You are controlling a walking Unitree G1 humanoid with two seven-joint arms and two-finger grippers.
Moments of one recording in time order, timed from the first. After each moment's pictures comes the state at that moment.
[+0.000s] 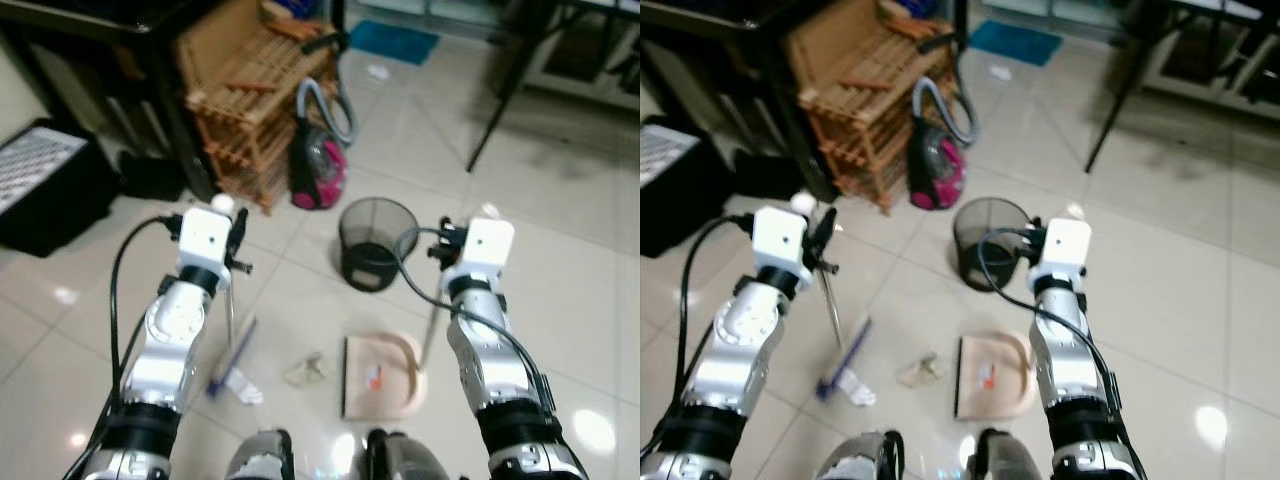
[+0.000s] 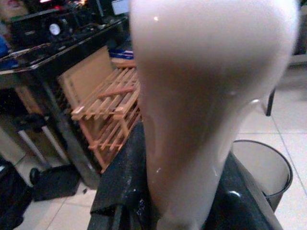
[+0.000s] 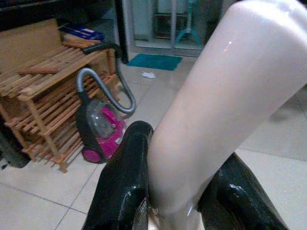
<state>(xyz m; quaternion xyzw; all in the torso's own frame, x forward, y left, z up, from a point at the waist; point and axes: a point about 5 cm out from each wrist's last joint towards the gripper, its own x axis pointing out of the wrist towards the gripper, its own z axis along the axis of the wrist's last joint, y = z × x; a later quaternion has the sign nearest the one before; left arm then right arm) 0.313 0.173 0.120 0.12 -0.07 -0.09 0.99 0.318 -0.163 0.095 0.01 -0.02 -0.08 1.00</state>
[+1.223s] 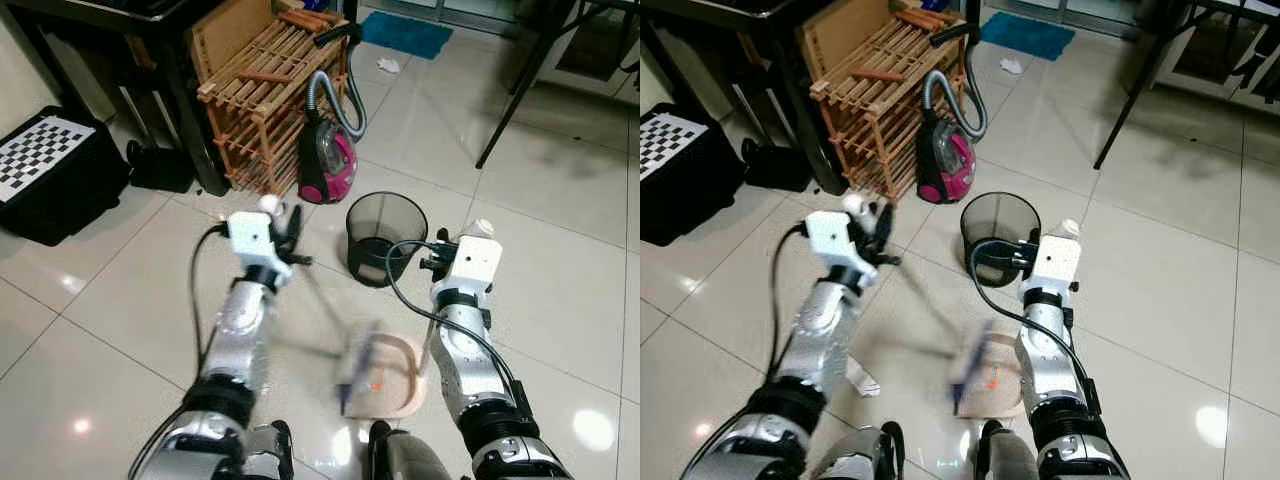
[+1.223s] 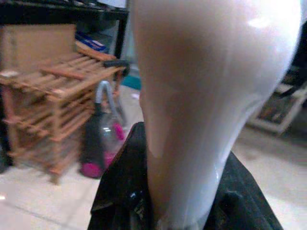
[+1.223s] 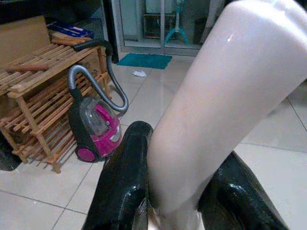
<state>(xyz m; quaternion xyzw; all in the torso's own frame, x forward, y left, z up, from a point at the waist) 0.333 0.097 0.108 -0.11 -0.09 -0.14 0.98 0.315 -0.144 0.075 0.03 -0.04 -0.10 0.99</state>
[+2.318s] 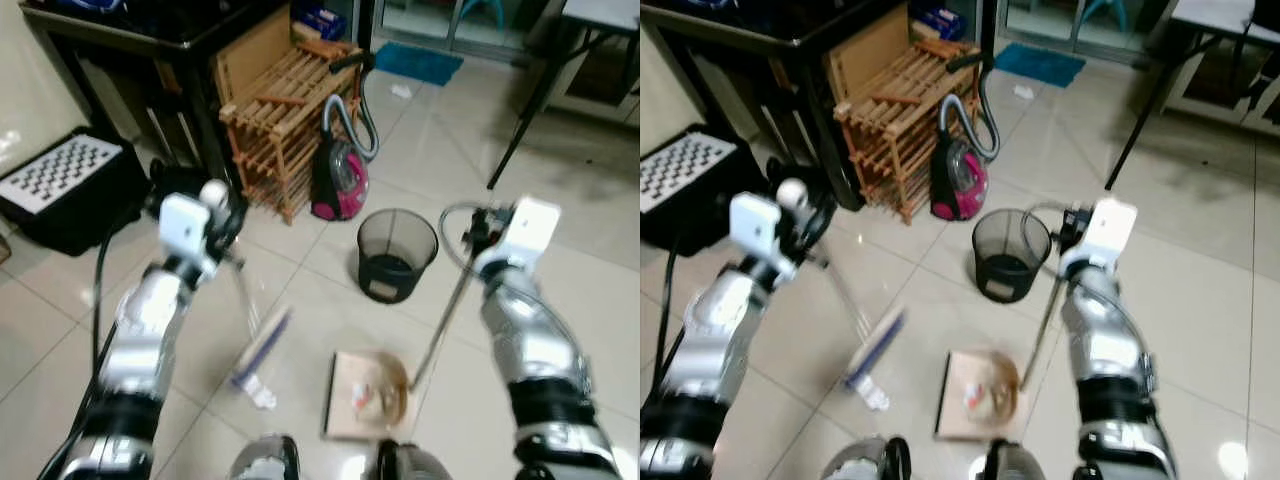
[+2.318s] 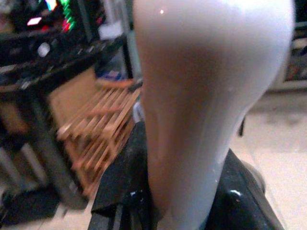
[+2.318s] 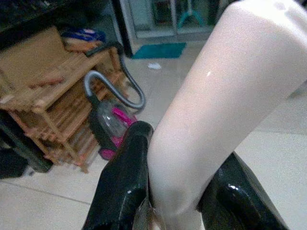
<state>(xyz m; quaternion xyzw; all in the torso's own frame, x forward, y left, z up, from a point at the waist) 0.310 0.197 0.127 0.07 -0.08 -0.16 0.98 0.334 -0.200 0.134 0.09 0.03 -0.08 0.99</state>
